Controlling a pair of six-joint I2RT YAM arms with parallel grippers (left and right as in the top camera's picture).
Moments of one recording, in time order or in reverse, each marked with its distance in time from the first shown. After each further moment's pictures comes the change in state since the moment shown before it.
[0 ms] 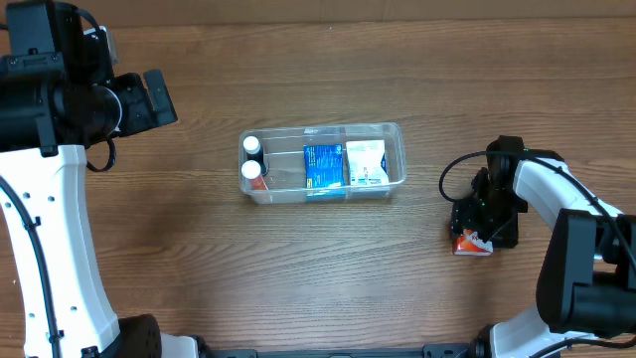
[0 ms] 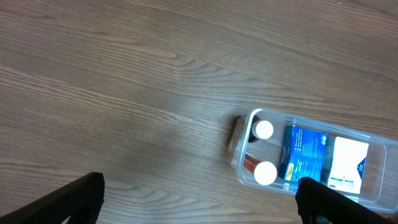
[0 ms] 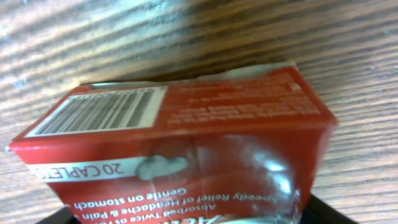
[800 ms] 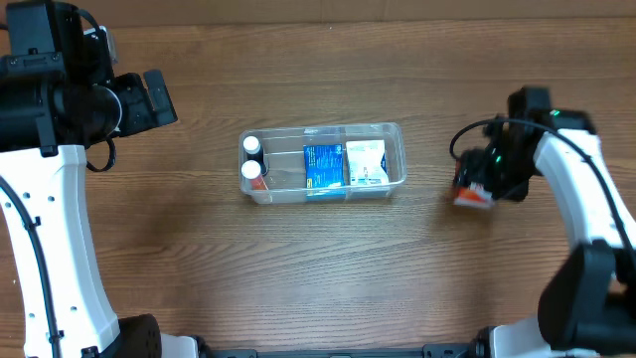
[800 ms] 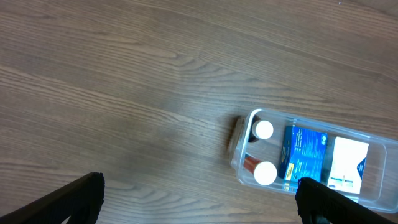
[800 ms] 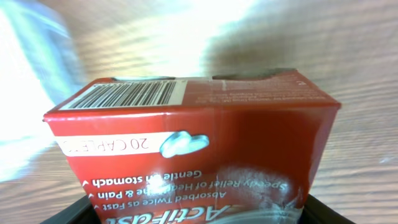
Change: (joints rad) left arm 0.000 0.000 0.000 0.000 0.000 0.000; right arm 0.024 -0.112 0.381 -0.183 -0.129 0.014
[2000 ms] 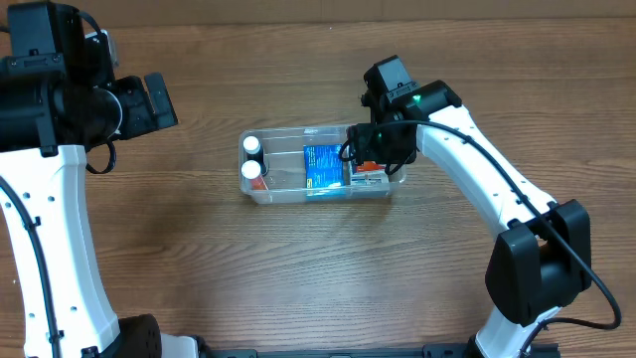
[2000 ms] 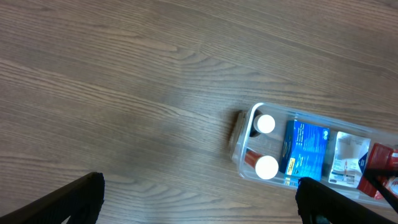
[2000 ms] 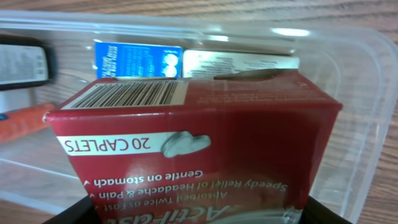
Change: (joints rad) left arm 0.000 0.000 0.000 -0.022 0.000 0.000; right arm 0.508 0.228 0.221 0.148 0.043 0.214
